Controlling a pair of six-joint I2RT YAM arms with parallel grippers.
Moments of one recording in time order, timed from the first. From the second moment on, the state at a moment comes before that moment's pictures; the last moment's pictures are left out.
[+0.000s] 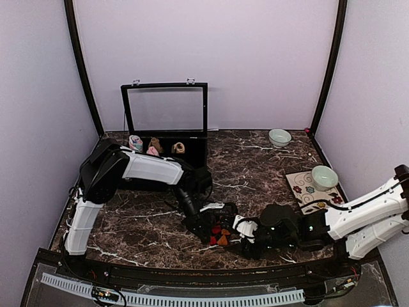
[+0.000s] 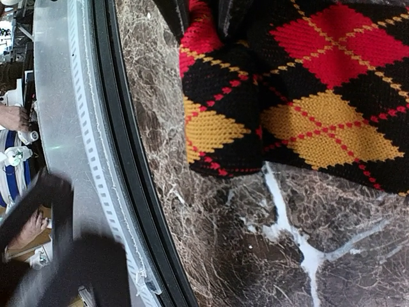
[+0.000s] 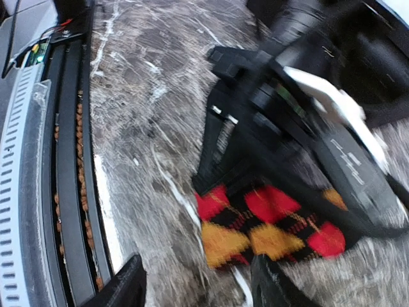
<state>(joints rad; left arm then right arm) -0.89 2.29 1.57 -0.98 0.90 0.78 1.32 1.25 0.45 0.19 0.09 -0.03</state>
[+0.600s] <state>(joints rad) -0.89 2.30 1.59 -1.01 0.90 0.77 1.36 1.64 0.60 0.31 0.19 -0.28</state>
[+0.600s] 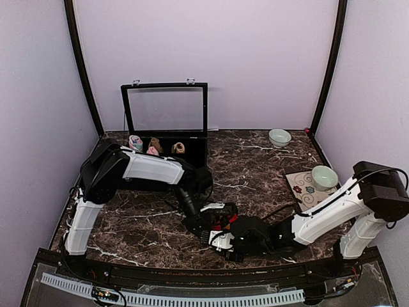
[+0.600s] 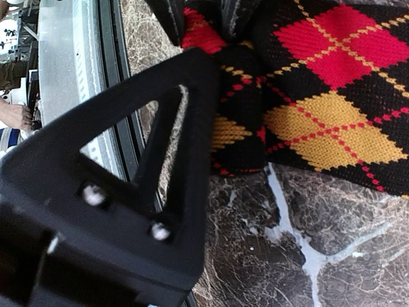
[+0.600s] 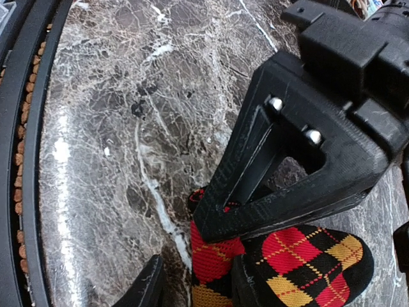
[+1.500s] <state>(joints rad) -0.89 2.19 1.50 -0.96 0.82 0.80 1.33 1.76 0.51 0.63 0.19 -0.09</state>
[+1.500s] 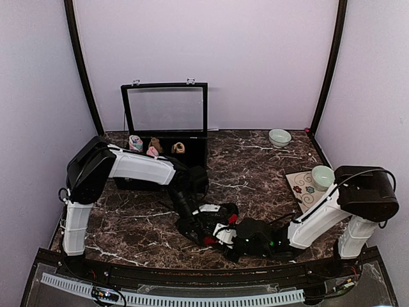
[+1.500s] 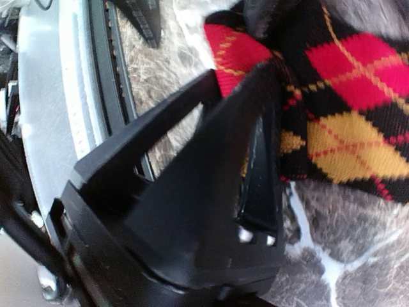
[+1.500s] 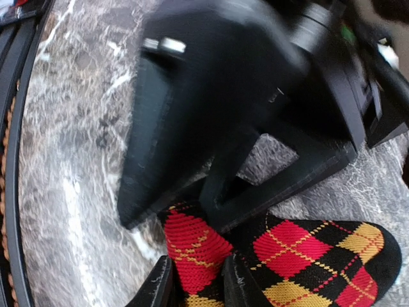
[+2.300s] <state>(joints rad) -0.63 1.52 1.07 -0.56 0.23 0.67 1.30 1.69 0.34 0.80 0.15 0.30</state>
